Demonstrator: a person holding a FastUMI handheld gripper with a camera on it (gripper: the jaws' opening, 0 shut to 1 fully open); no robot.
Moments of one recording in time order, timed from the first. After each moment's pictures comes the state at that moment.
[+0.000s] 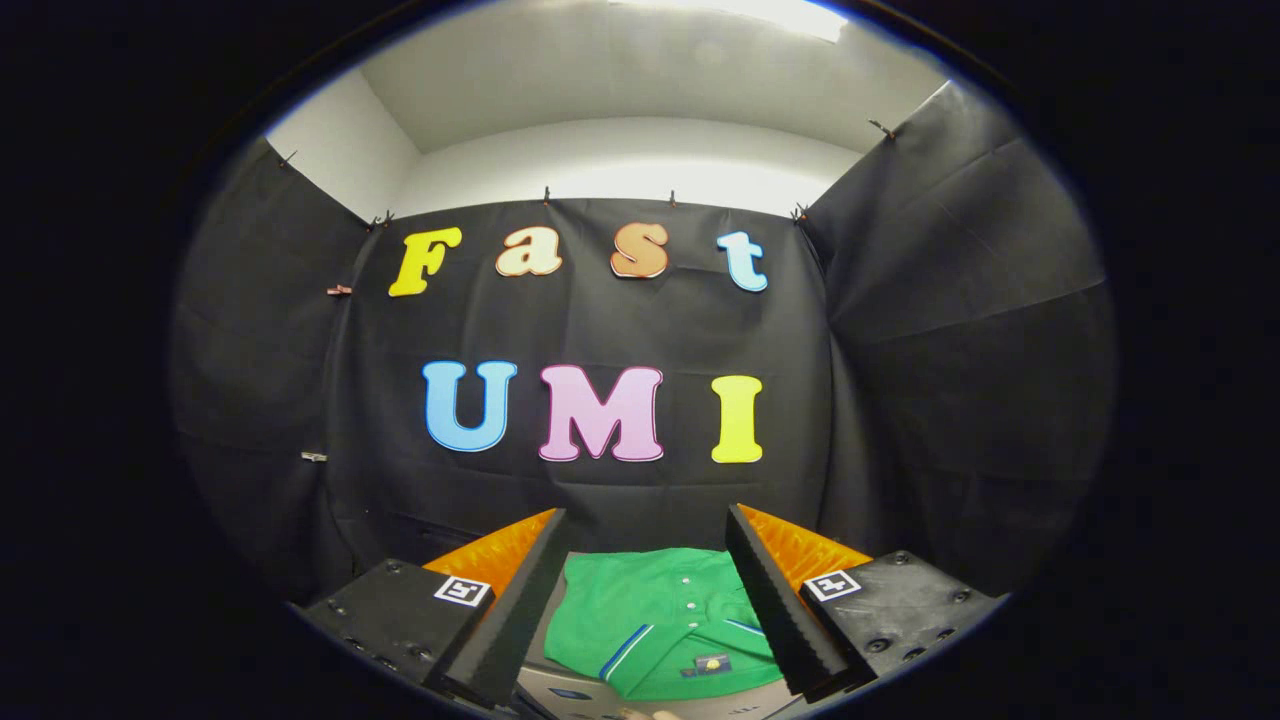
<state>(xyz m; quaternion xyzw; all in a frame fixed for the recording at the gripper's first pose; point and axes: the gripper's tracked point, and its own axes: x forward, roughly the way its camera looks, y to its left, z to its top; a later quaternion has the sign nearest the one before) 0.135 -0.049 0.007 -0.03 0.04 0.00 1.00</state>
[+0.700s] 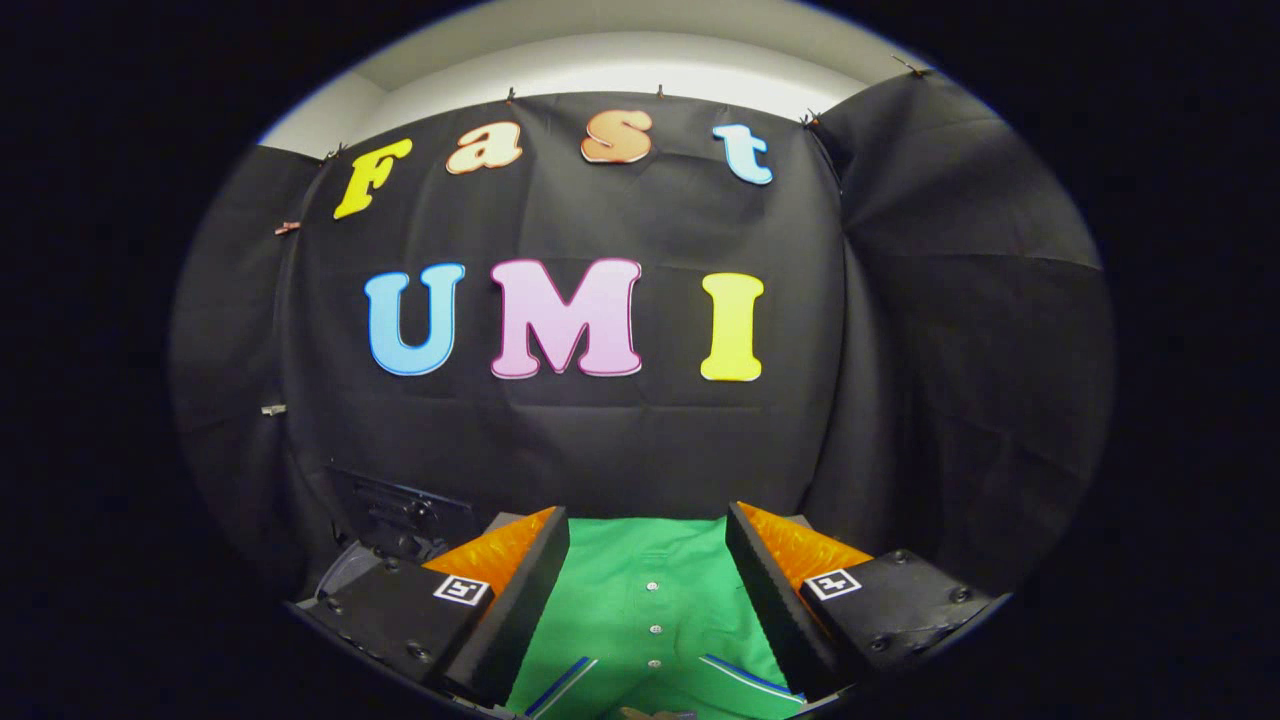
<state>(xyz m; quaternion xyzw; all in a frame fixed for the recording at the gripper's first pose) 0.267 -0.092 -0.093 -0.04 0.21 -0.03 0.98</state>
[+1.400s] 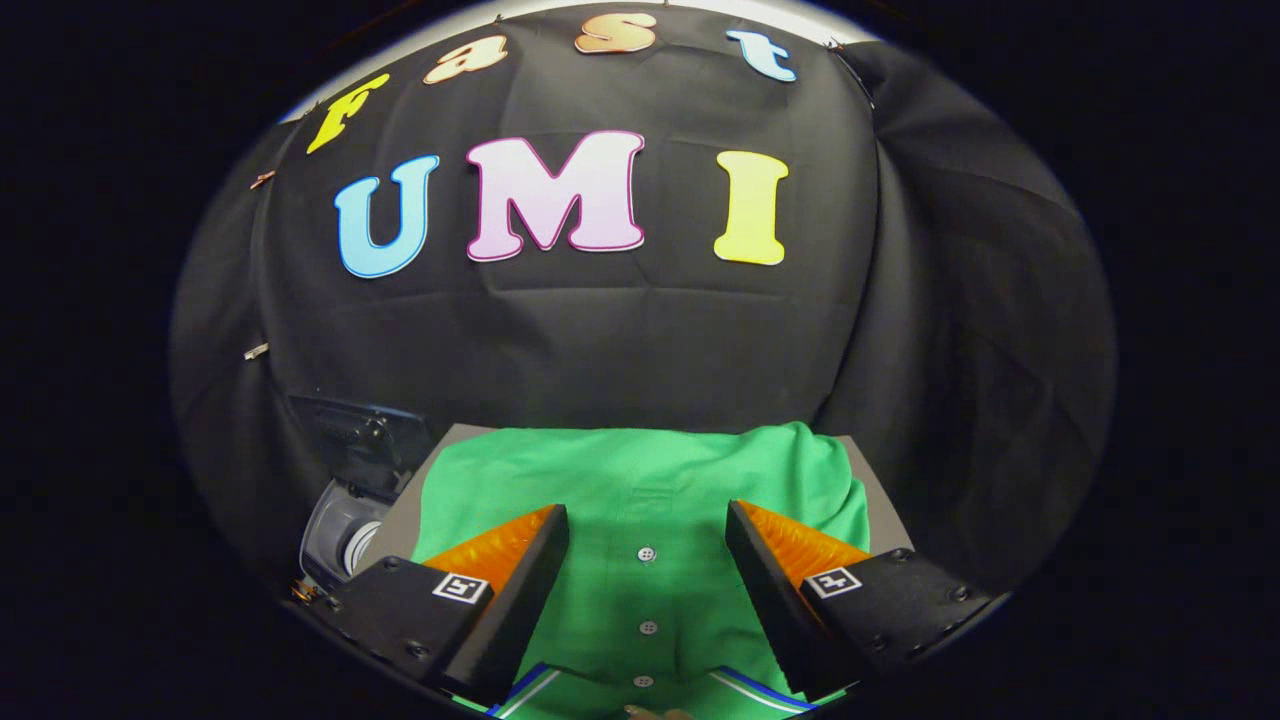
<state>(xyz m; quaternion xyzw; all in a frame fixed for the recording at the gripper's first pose) 0.292 -0.112 -0.205 -0.05 0.36 -0.03 0.93</state>
